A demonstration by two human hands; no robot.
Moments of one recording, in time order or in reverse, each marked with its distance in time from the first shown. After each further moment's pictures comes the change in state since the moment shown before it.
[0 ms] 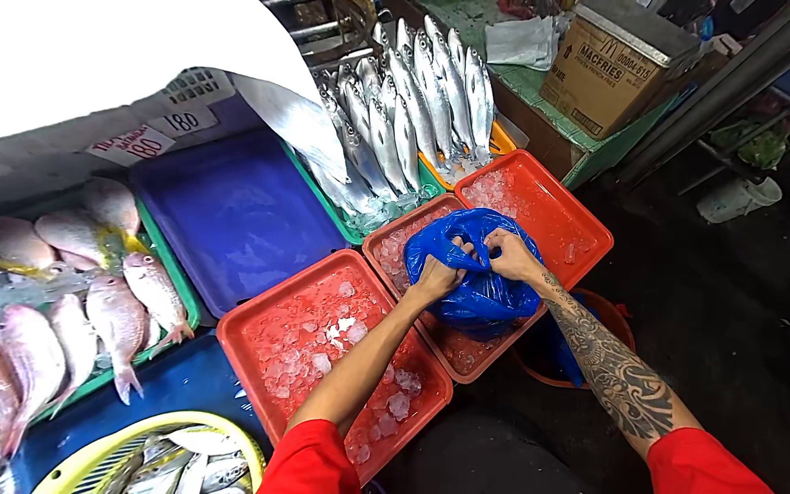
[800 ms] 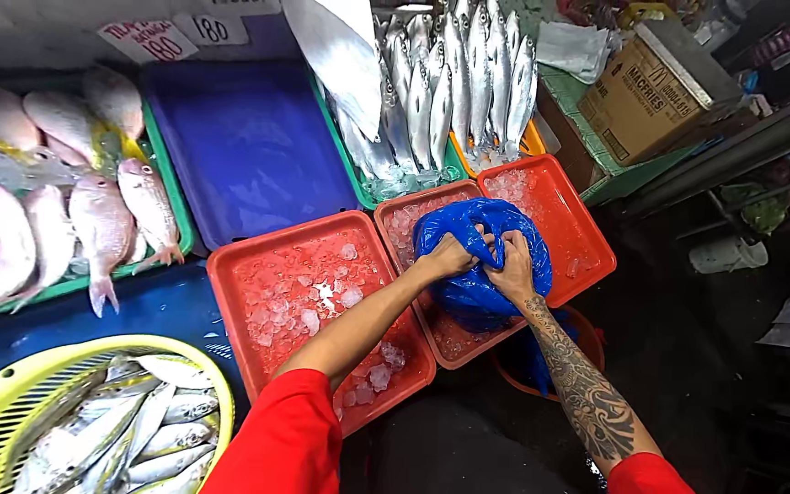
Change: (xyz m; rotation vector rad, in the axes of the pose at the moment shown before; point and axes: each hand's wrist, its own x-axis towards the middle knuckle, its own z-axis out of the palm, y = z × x) left_hand 0.006 -0.004 -0.004 -0.046 -0.129 0.033; right_hand -0.024 0.004 0.054 -0.233 0.419 -0.232
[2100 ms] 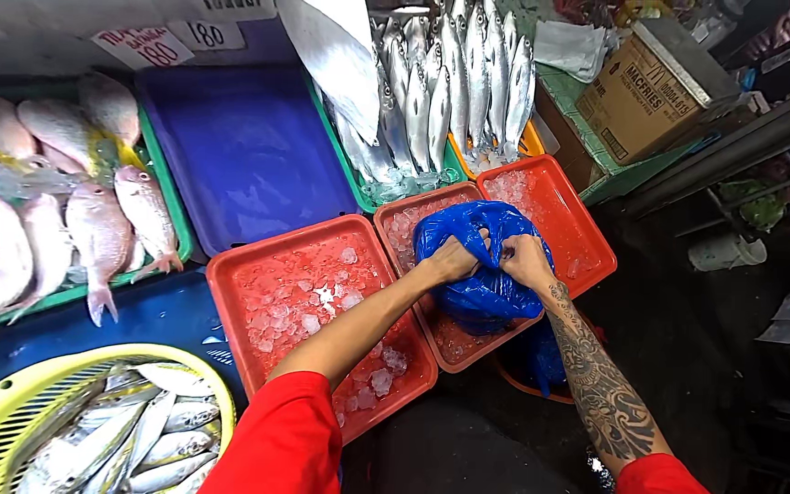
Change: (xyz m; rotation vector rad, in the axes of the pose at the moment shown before) left_hand 0.002 0.004 -0.003 0.146 0.039 0.112; right_hand 0.035 -0.013 -0.051 -0.005 -0.417 0.177
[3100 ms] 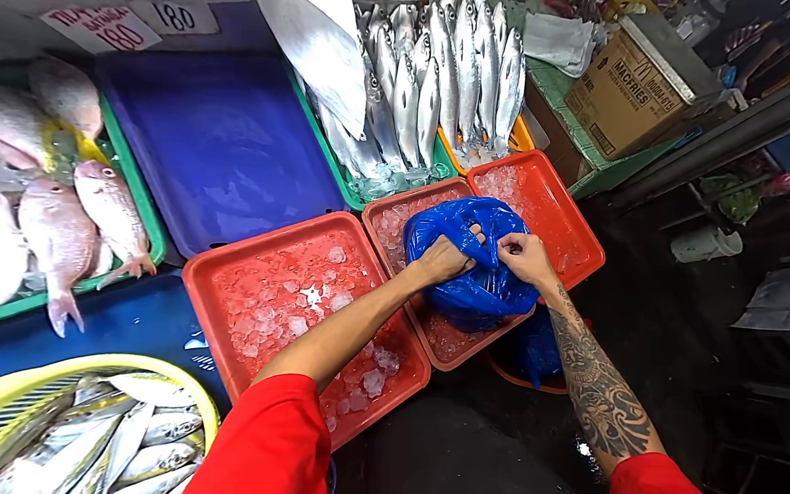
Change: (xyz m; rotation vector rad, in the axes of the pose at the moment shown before) left_hand -0.004 -0.002 0.008 -0.064 0.085 0.015; right_hand -0.009 0.023 -0.002 0.333 0.058 0.107
